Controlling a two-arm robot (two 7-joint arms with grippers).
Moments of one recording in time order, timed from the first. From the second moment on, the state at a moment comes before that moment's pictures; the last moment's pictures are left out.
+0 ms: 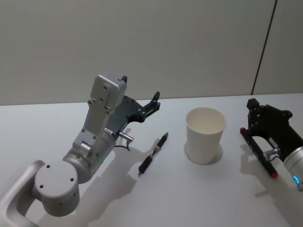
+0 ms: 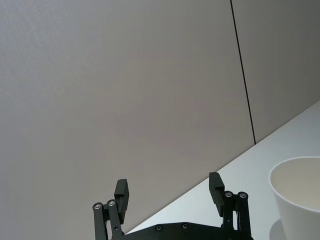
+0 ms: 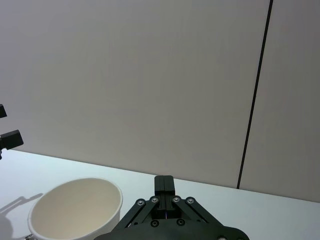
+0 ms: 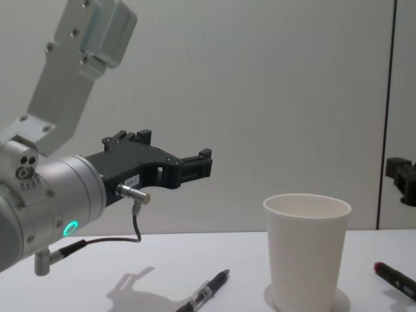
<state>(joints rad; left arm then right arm) -0.24 0.38 0.45 -1.63 -0.20 0.01 -0.01 -0.01 0.34 -0.23 -1.77 0.29 0.03 0.07</state>
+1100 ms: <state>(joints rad) -0.24 0.38 0.45 -1.63 -0.20 0.01 -0.01 -0.01 0.34 -0.23 -1.77 0.29 0.03 0.07</state>
